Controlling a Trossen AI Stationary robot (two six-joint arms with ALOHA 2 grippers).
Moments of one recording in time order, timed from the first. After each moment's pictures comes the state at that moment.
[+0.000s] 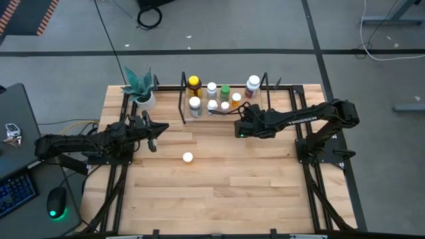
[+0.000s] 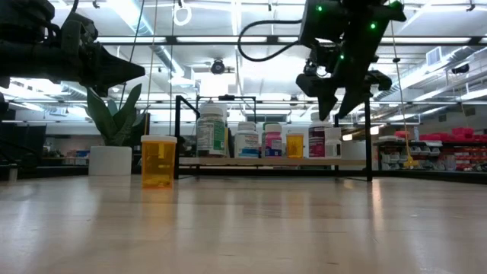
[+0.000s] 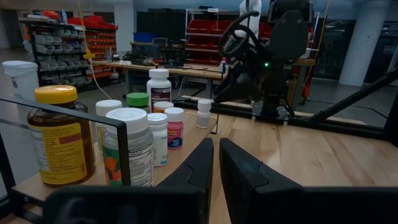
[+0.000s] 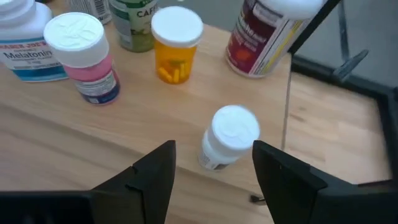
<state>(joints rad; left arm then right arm) 0.14 0.30 0.01 0.36 -0.20 -0.07 -0.03 1.55 1.05 -0.86 0.82 1.14</state>
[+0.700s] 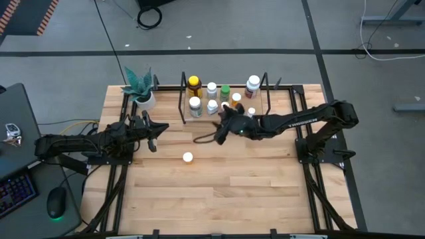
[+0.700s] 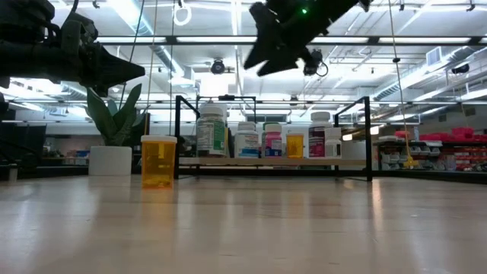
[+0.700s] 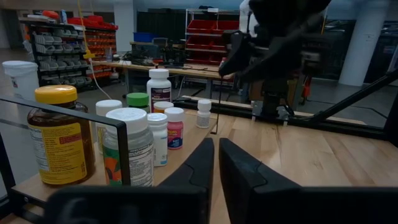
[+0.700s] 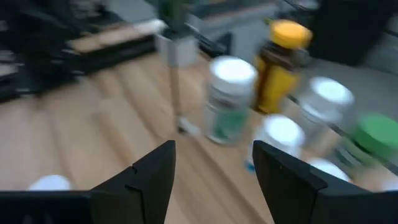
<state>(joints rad) 0.14 0.30 0.01 0.36 -0.20 -0.07 0.04 1.56 1.11 -0.11 0.60 0.34</state>
